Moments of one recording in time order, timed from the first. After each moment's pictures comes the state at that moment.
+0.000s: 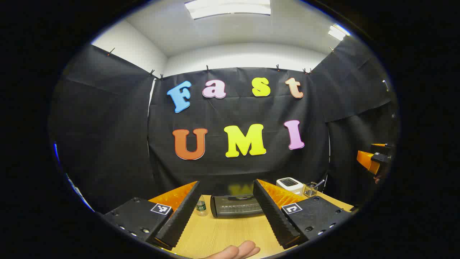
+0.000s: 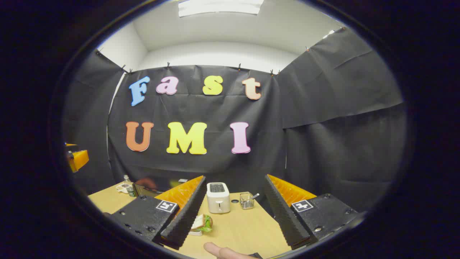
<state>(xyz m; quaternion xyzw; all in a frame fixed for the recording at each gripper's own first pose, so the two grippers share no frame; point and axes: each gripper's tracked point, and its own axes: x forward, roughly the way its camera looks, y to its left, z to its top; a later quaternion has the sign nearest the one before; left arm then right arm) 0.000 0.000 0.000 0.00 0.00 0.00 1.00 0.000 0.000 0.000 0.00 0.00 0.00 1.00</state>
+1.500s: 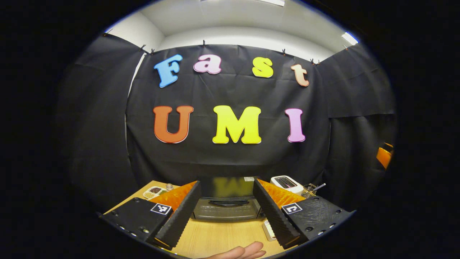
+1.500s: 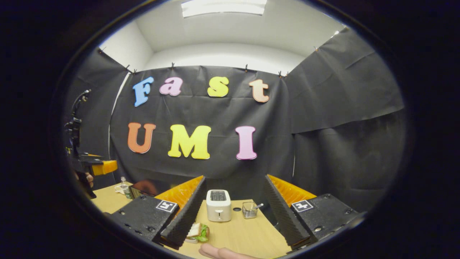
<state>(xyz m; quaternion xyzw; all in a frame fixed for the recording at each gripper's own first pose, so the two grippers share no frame) 0.163 -0.041 -0.056 -0.06 0.08 -0.05 0.99 0.072 -0.007 0.011 0.00 -0.02 0.03 1.00</state>
